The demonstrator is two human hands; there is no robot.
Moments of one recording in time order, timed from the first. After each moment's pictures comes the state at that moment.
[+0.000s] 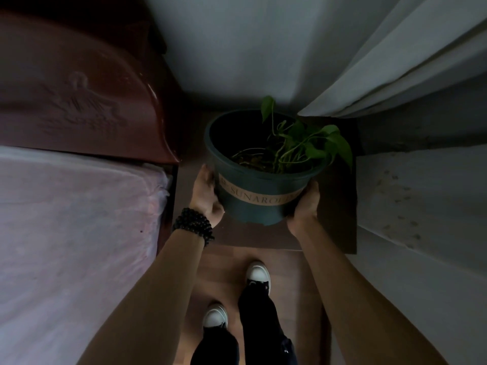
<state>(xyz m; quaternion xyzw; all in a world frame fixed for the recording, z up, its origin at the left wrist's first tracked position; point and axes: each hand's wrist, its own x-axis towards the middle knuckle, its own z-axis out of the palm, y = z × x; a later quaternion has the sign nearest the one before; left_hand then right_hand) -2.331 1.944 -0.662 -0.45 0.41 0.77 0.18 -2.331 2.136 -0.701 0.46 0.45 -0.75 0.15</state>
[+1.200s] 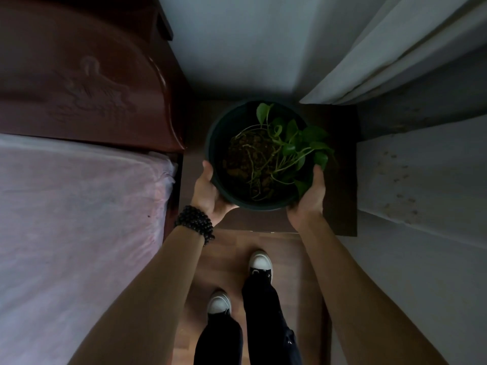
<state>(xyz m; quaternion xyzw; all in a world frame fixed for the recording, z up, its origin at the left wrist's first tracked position) -2.290 1.927 -0.655 -0.41 0.33 0.82 0.23 -2.295 2.122 -0.658 0.43 0.42 -0.79 0.12</state>
